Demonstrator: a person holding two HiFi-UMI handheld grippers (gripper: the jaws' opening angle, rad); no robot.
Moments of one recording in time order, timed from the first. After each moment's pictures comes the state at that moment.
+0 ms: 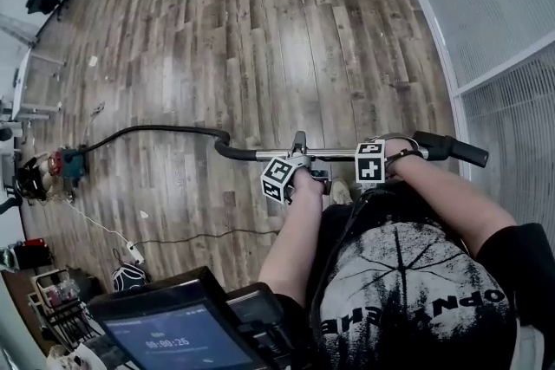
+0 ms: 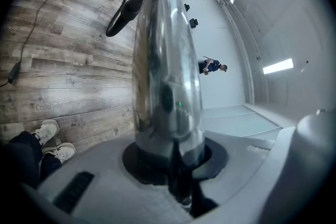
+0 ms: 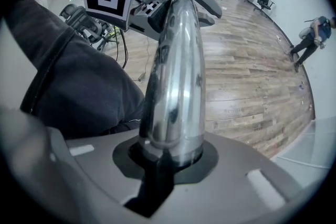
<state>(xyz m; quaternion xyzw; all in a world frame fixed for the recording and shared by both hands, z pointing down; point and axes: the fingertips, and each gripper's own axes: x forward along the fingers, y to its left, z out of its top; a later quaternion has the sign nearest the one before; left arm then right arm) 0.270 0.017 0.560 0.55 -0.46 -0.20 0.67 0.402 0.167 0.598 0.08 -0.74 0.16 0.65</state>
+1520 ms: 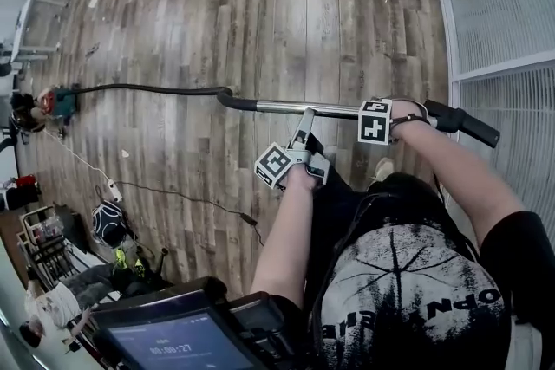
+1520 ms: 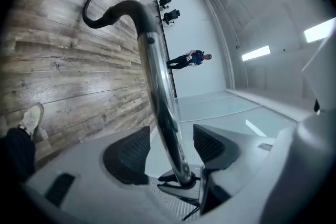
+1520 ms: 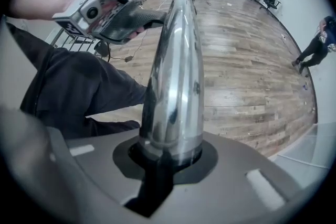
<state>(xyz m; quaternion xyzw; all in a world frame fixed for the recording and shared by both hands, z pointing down) 0.411 0.111 0.561 0.63 -0.39 -0.20 0.64 0.561 0.181 0.630 0.04 -0.73 0.14 0.67</state>
